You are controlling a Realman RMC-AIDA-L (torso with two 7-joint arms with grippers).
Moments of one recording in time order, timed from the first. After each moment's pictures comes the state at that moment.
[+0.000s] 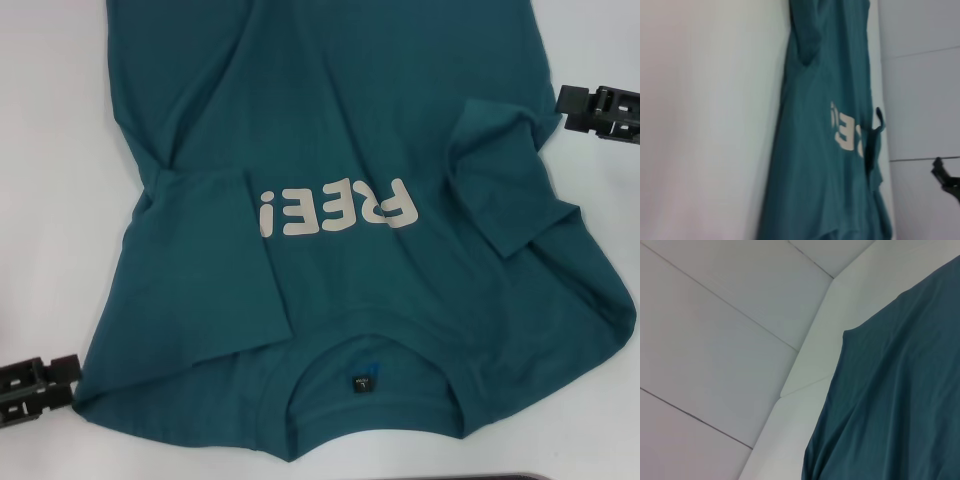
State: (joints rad) left arm -0.17 -1.95 -2.69 -0.57 -0.90 1.86 -2.19; right arm 0.41 1.97 -0.49 -0.70 -1.99 -1.70 2.11
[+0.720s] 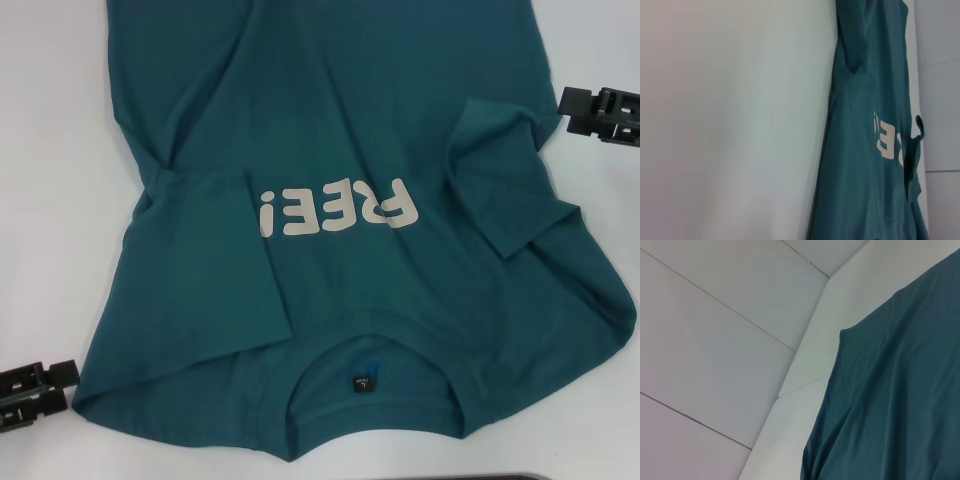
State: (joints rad) left arm -0.16 -1.96 -2.69 -0.57 -0.87 1.78 -2.20; right arm 0.40 1.97 -0.49 -0.70 -1.99 -1.70 2.12
